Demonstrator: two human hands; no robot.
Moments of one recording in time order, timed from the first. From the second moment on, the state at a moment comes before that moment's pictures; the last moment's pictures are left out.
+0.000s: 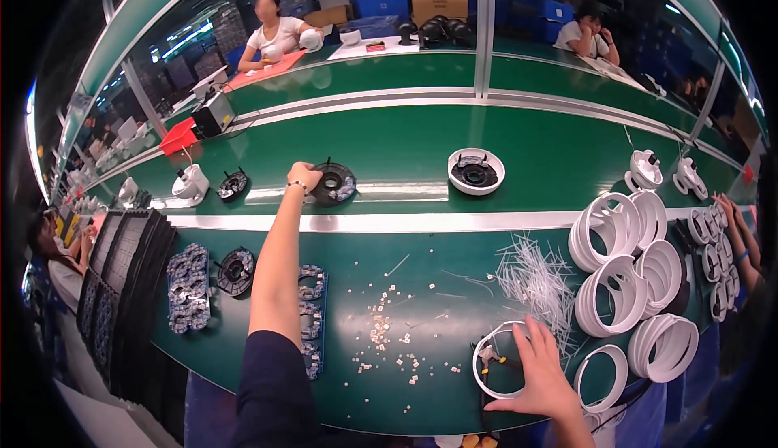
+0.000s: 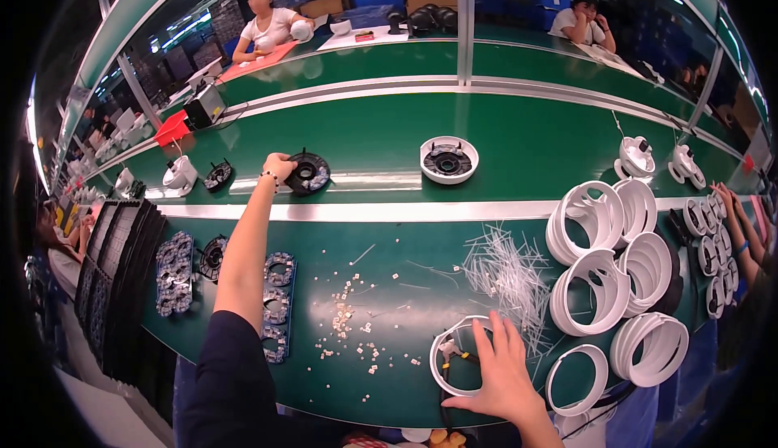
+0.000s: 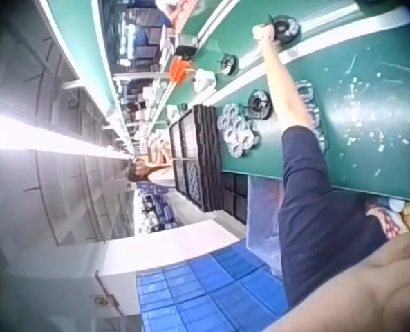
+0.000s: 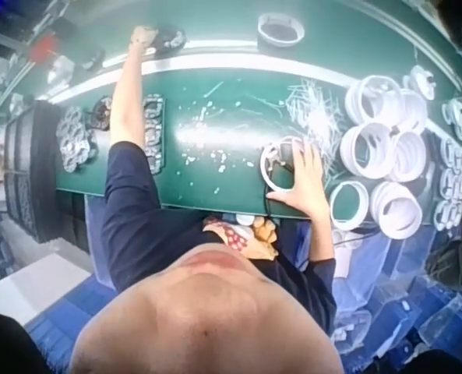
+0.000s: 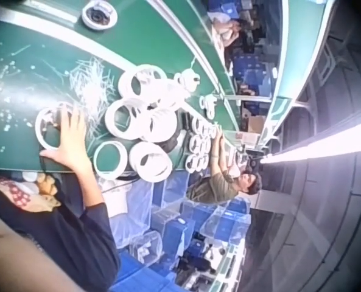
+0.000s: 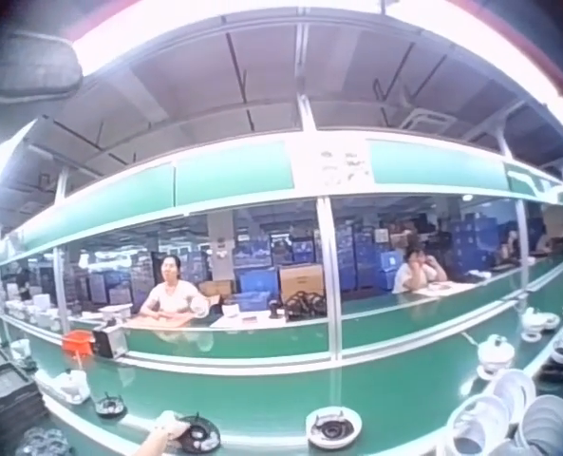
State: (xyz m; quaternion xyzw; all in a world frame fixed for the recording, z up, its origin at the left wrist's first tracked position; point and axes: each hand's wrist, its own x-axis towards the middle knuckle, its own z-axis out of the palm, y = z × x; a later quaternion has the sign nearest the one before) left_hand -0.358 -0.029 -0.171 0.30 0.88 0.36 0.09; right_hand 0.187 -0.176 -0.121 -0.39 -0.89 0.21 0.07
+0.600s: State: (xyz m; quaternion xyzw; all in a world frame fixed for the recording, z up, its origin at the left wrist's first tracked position) left_hand -0.085 -0.206 -0.128 0.24 0.38 0.77 0.45; right_hand 0.084 -0.161 -0.121 -0.24 -0.68 0.46 0.52
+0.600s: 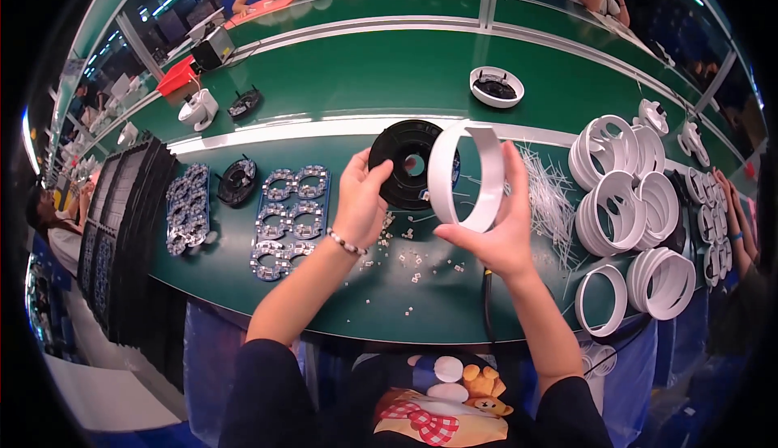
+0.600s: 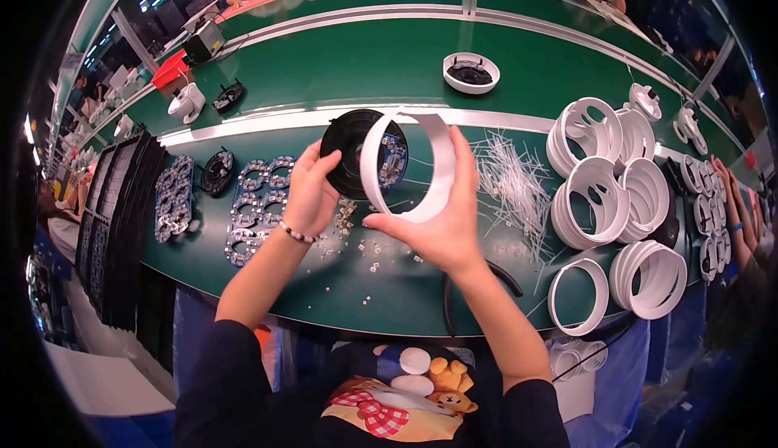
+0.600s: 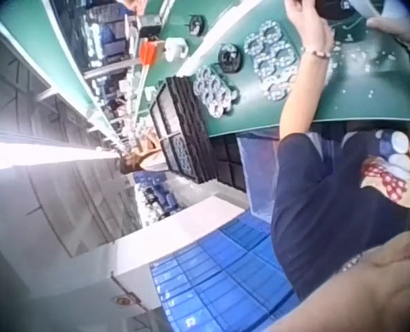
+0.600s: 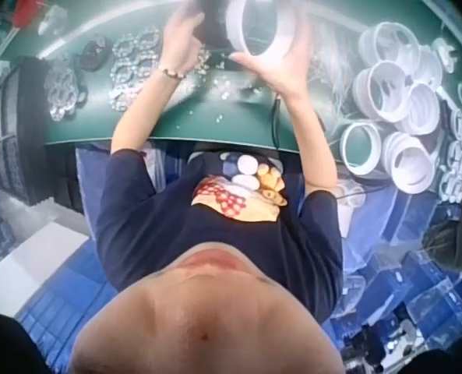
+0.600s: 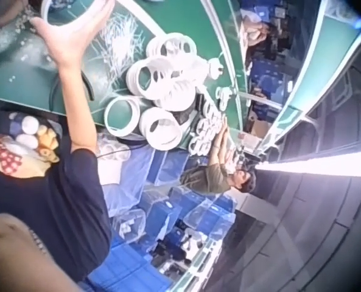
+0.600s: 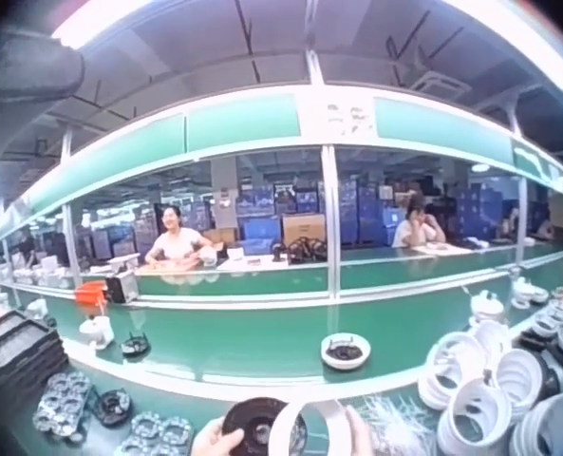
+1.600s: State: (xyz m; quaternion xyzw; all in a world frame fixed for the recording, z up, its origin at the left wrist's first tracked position) left_hand -0.087 -0.238 -0.154 0.18 0.11 0.66 0.72; right_hand 0.057 -0.195 -0.123 -0.24 -0.88 0.20 0.35
